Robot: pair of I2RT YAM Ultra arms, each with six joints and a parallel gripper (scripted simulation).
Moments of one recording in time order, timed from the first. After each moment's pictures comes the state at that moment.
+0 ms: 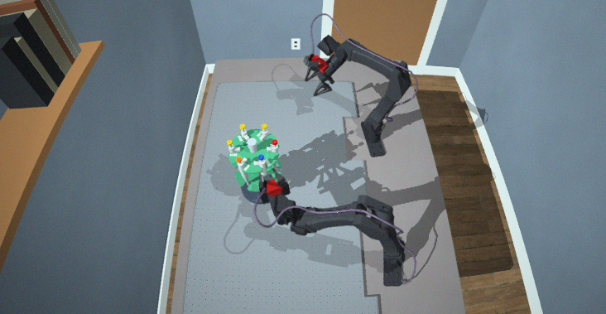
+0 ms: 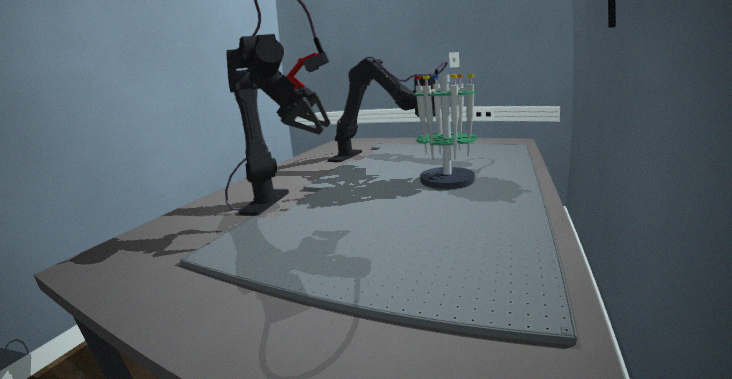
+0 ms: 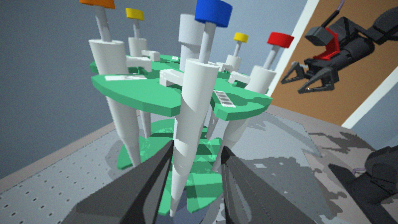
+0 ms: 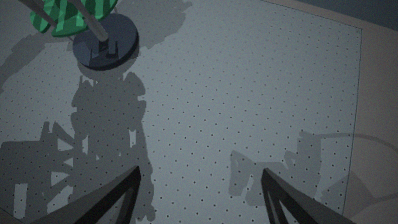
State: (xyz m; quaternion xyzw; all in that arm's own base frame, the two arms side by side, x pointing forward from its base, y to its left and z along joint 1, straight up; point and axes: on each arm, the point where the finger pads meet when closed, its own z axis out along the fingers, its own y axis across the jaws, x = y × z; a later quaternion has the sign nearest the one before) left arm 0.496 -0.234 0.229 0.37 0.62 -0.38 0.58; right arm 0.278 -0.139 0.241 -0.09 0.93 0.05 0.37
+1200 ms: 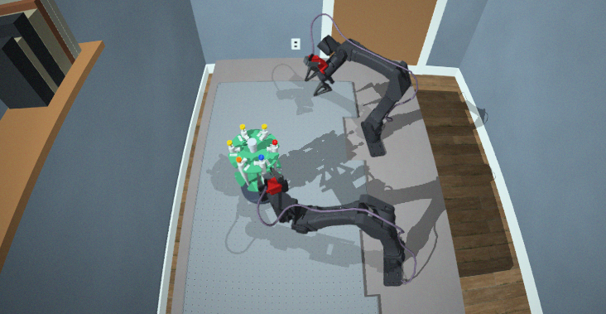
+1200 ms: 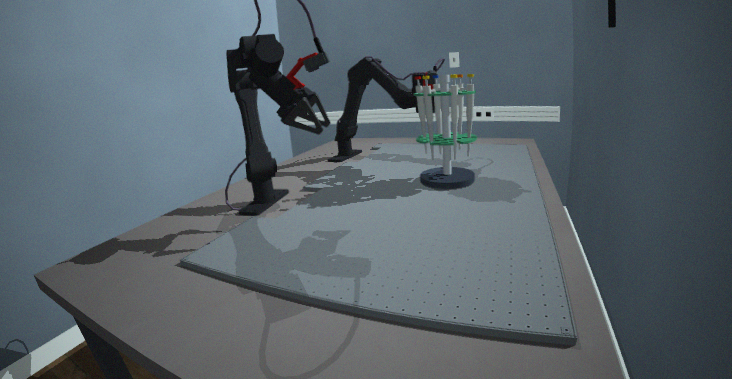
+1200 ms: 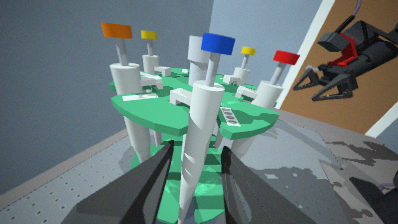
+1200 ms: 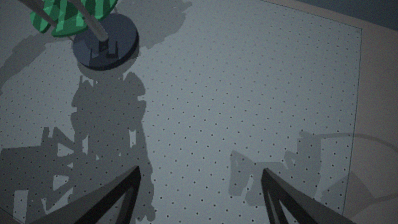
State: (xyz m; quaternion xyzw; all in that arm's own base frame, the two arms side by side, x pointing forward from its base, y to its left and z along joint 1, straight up) left arm 0.505 -0.232 0.242 0.35 0.62 -0.35 0.61; right arm 0.278 -0.139 0.241 -0.09 0.93 0.05 0.37
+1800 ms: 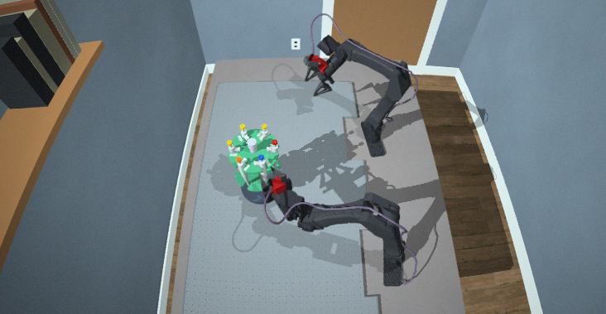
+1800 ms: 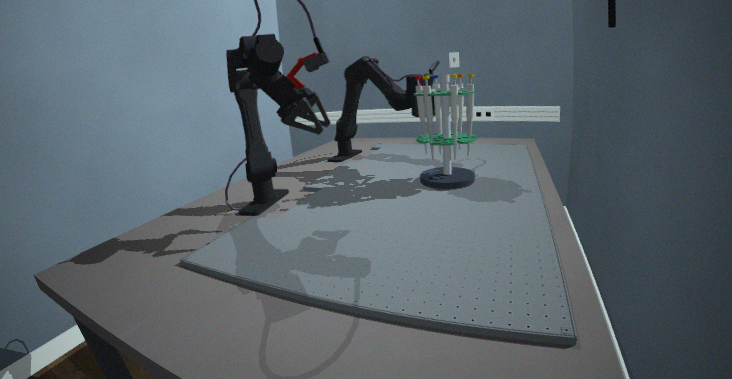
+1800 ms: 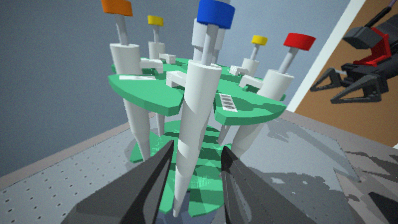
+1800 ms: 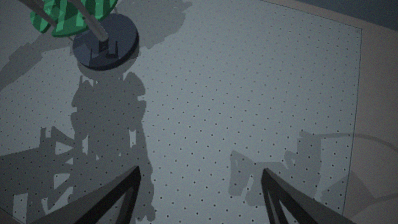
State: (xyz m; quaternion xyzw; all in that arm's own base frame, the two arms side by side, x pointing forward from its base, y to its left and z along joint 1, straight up) left arm 0.500 -0.235 0.230 0.32 0.65 -0.32 0.61; right arm 0.278 -0.139 0.241 -0.09 0.93 0.05 0.37
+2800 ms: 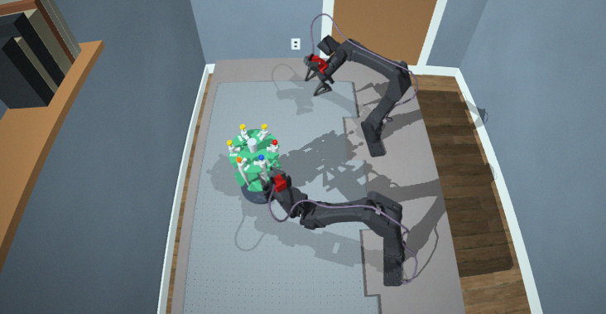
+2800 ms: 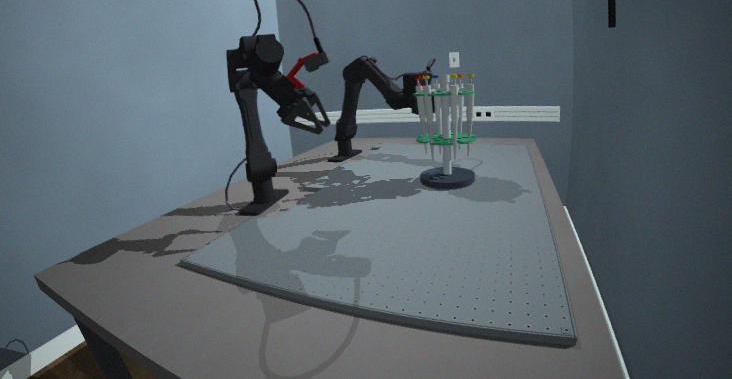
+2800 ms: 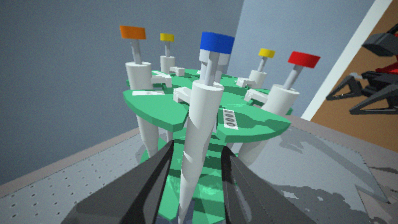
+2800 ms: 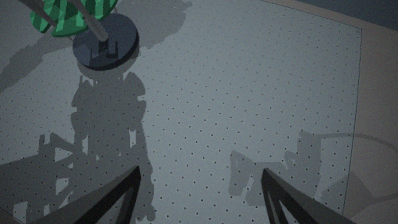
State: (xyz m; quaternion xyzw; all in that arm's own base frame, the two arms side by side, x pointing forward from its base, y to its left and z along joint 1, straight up) left arm 0.505 -0.233 0.241 0.29 0.65 -0.29 0.64; right arm 0.278 -0.139 0.241 -0.09 0.93 0.05 0.37
